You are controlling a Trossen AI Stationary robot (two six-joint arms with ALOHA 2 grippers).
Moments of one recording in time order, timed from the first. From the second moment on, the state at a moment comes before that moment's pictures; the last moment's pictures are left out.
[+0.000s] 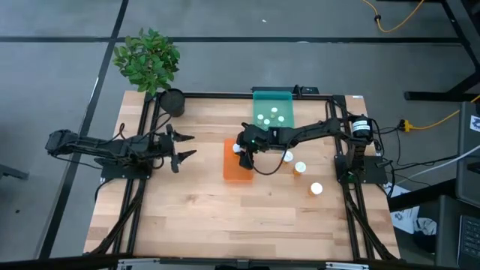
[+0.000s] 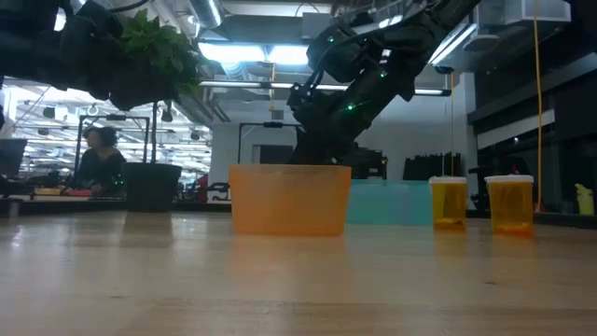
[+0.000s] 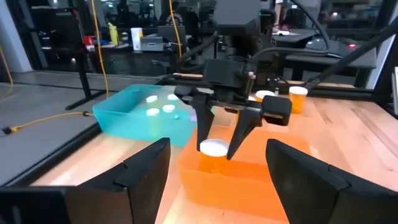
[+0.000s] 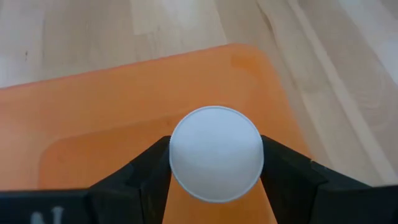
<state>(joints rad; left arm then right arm) -0.06 0.34 0.08 0.19 -0.34 -0.05 -0.12 1.90 1.13 0.00 0.05 0.07</state>
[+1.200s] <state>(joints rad) -0.06 0.35 0.01 0.22 -0.33 -0.06 -0.11 1.90 1.80 -0.97 0.05 0.10</state>
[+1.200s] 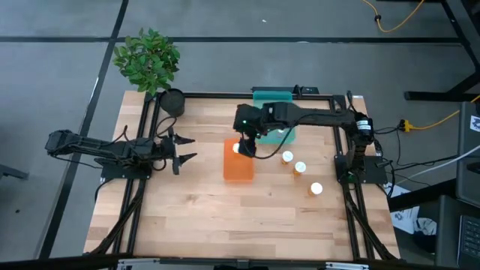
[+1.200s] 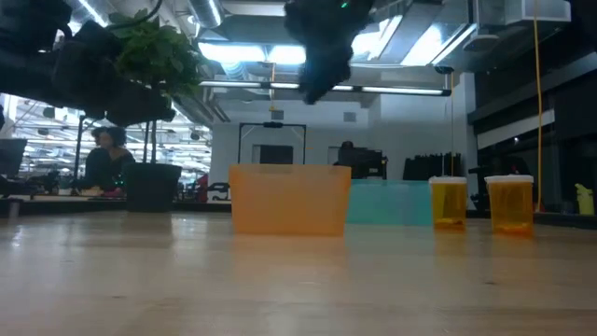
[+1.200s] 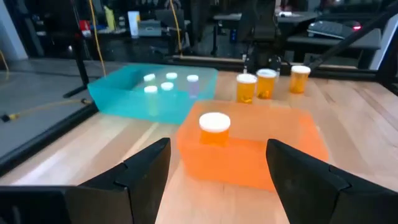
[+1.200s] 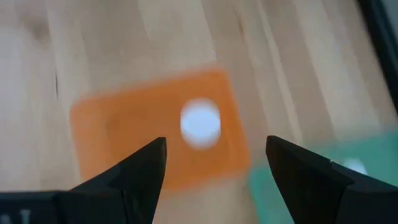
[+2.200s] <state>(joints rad) -0.06 0.35 0.01 0.22 -0.35 0.06 0.26 1.10 1.02 -1.45 0.08 0.90</state>
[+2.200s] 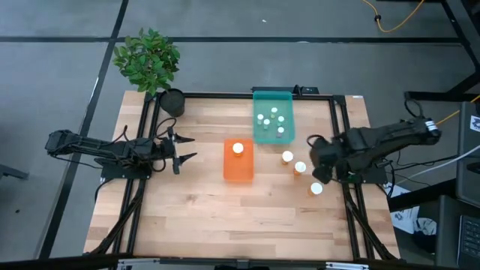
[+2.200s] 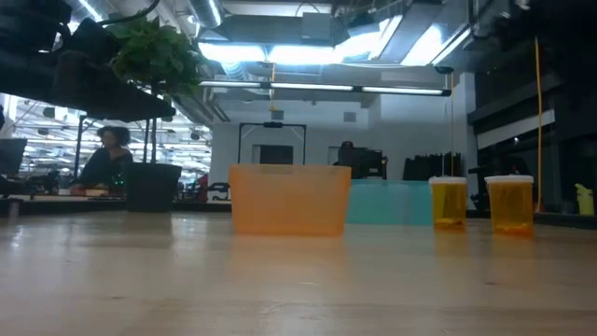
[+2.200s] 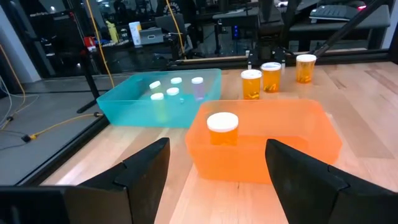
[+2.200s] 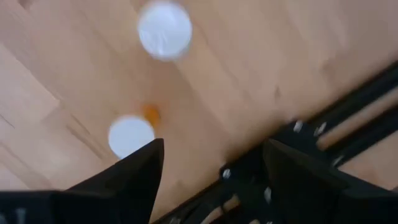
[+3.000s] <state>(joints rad) -0.06 0.35 0.01 0.22 -0.35 0.06 0.68 1.01 0.75 -1.15 -0.09 1.17</state>
